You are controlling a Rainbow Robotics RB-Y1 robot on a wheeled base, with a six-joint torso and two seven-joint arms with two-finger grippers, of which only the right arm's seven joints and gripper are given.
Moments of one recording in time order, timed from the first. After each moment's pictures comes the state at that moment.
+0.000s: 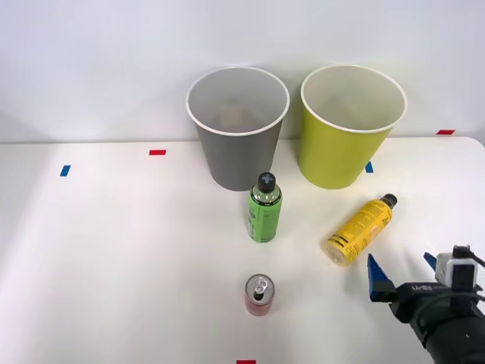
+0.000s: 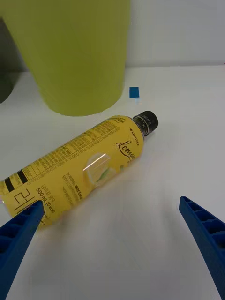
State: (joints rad) arm 0.61 -0.12 -0.04 -2.23 -0.63 0.46 2.03
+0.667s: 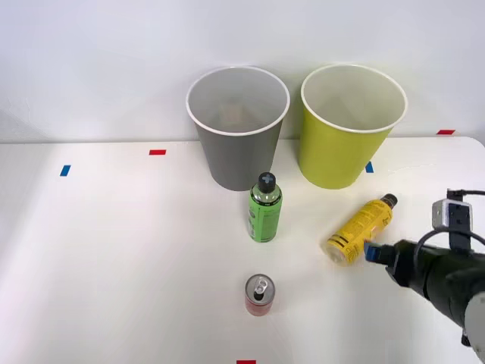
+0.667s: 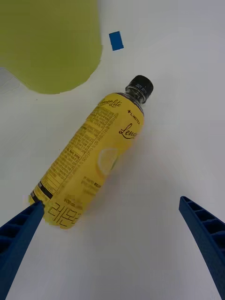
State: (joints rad) arm 0.22 -0.05 -0.09 -2.51 -0.16 1.46 1.37
